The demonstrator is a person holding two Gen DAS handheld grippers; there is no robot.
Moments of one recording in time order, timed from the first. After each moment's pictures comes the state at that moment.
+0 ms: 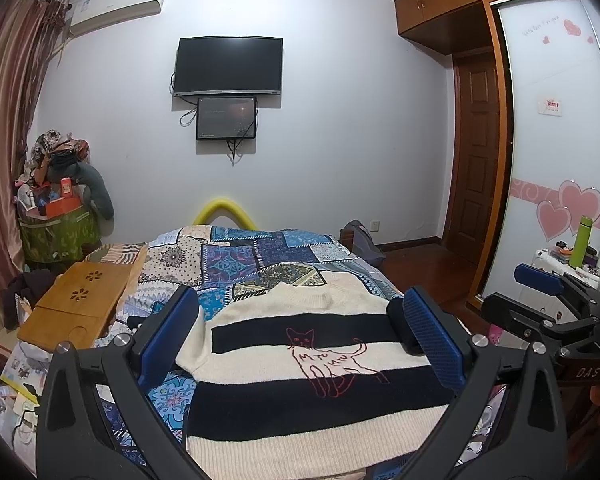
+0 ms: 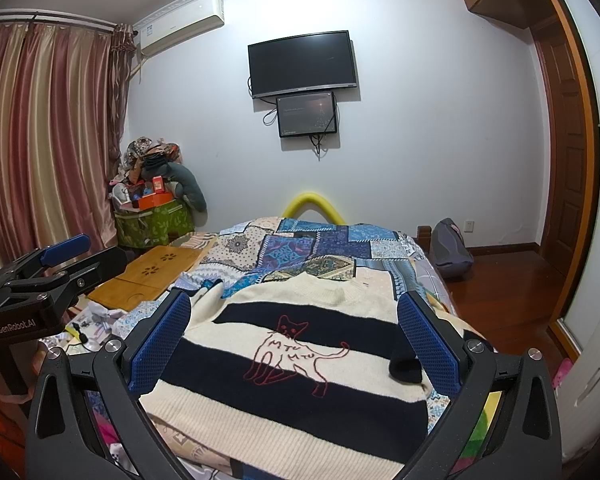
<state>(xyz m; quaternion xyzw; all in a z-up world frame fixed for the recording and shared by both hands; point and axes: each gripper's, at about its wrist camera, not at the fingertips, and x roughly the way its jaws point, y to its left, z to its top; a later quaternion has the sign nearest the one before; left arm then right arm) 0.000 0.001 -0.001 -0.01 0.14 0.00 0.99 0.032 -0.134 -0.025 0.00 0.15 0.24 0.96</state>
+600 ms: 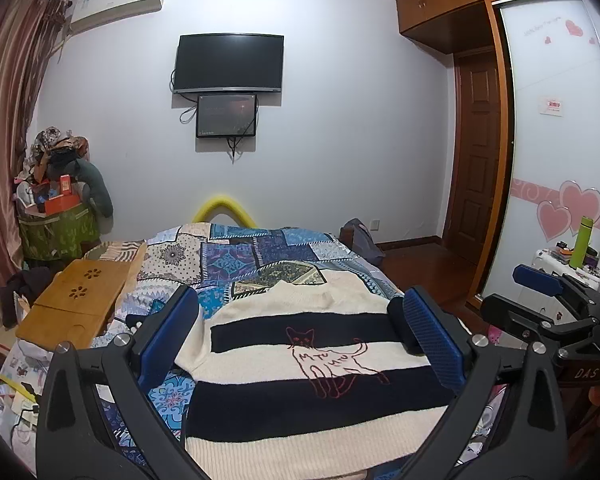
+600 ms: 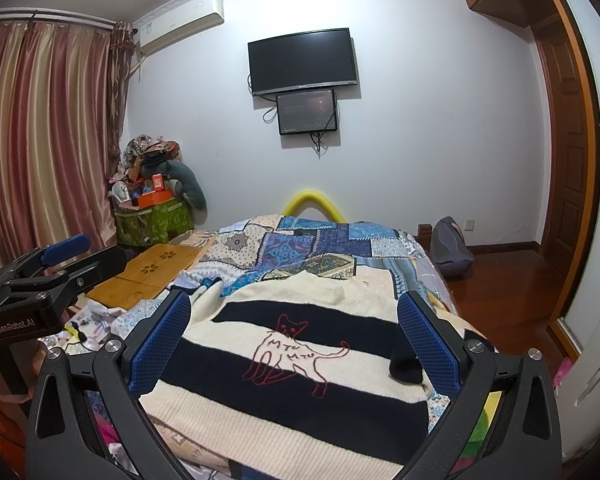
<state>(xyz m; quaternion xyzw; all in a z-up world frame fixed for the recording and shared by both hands) 0.013 0.005 -0.019 -0.01 0.14 0.00 0.99 0.033 -0.134 -0.026 -0.01 0.15 0.23 0.96</state>
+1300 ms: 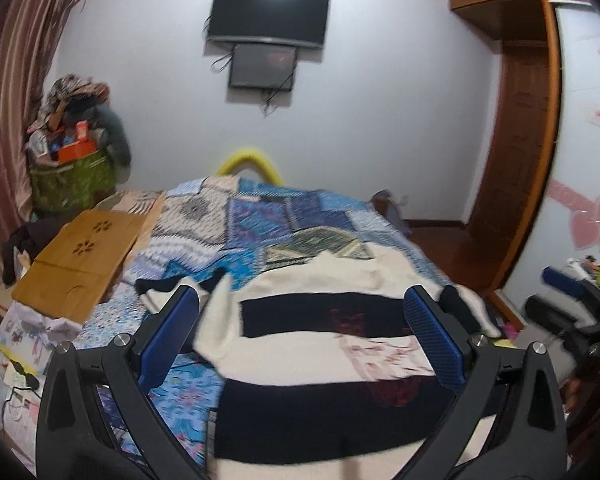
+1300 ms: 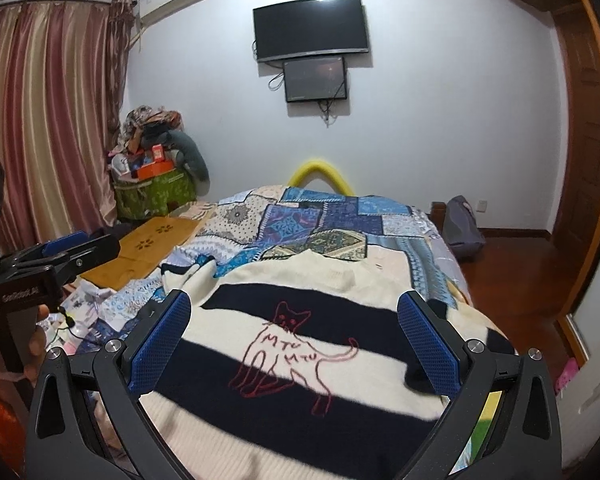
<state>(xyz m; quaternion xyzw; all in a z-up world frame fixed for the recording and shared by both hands) 0.092 0.082 -0.042 -0.08 0.20 0.05 0.98 0.104 -0.102 -0.042 -0.03 0.21 0.25 0.95</state>
